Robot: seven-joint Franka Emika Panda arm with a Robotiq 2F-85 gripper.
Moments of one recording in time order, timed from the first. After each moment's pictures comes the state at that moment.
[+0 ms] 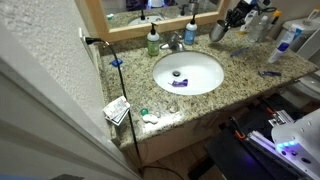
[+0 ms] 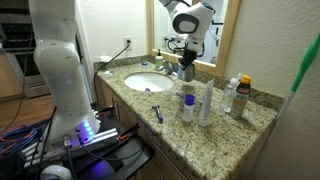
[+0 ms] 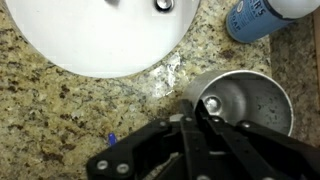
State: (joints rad) arm -0.18 0.21 -0.20 -2.04 0.55 2.21 1.01
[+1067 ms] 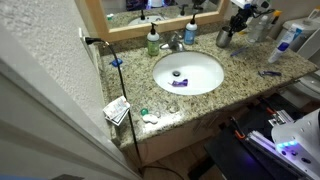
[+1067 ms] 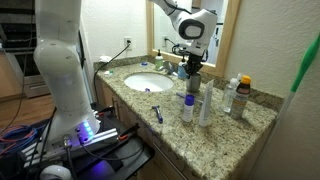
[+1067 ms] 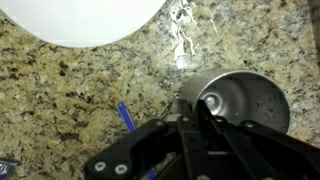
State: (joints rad) arm -0.18 0.30 -0.23 -1.99 0.40 2.22 1.29
